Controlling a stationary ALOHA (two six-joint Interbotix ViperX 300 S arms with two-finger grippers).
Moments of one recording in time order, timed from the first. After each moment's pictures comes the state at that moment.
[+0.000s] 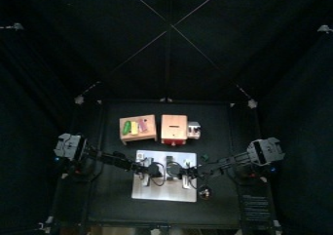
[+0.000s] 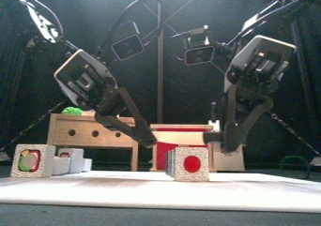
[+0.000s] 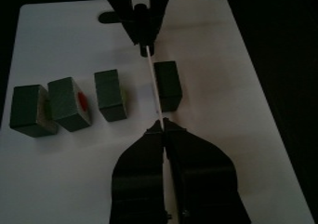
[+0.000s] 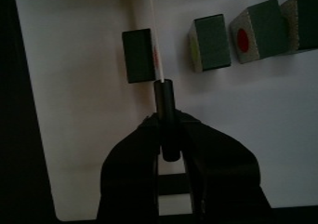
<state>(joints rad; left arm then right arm) -0.15 0.14 0.78 0.15 -0.30 -0.14 0.17 0.03 0.65 -0.20 0.41 0.48</state>
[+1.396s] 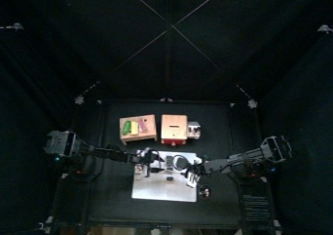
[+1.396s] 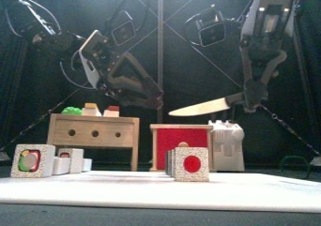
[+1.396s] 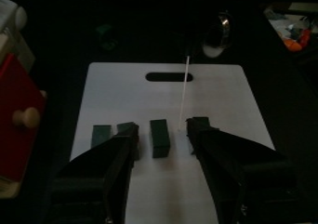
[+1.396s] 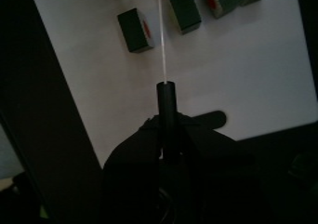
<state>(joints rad) -0.01 -0.01 0.83 0.14 -0.42 -0.14 0.17 -0.18 0.62 -0.08 0.67 0.63</state>
